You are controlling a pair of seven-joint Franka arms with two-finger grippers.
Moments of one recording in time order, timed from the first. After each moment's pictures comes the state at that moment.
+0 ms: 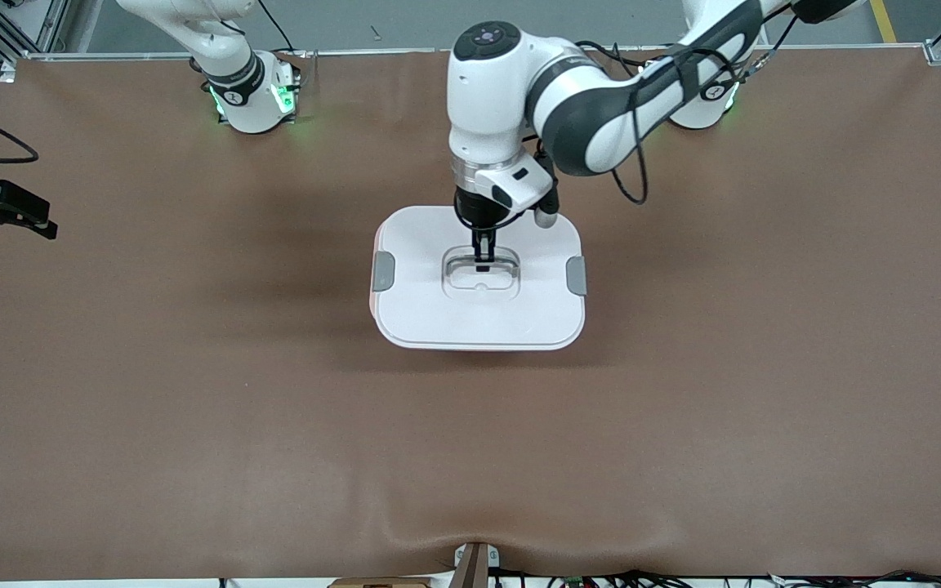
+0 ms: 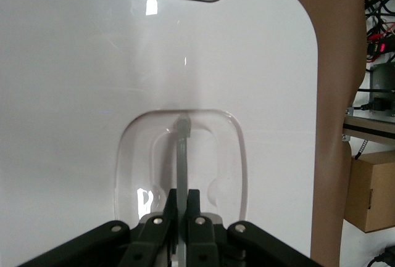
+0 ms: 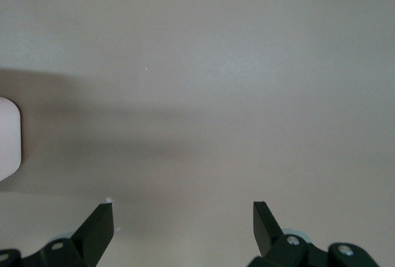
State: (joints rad) left arm -0.15 0.60 -0.93 -1.50 0.81 1.99 -2.79; right arm -0.06 0.04 -0.02 -1.55 -0.02 1.57 -0.17
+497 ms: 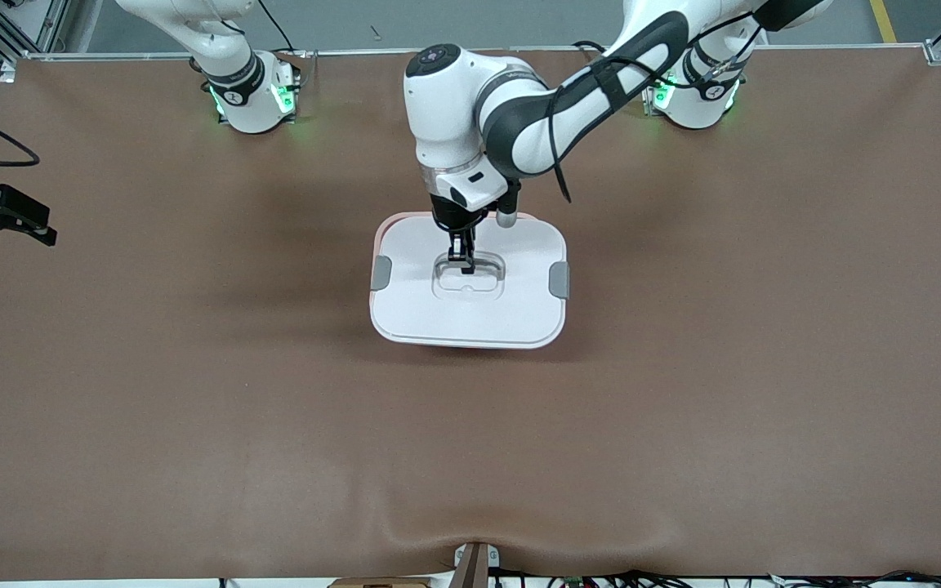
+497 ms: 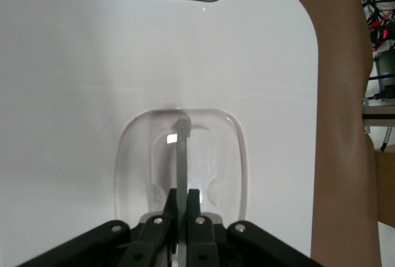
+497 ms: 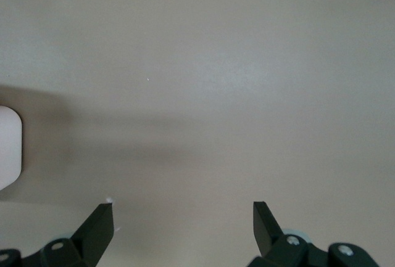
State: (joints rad) left arm -0.37 0.64 -0.74 -1.50 0.87 1.99 -2.84; right arm -0.05 0.04 -0.02 -1.55 -0.02 1.60 -0.17
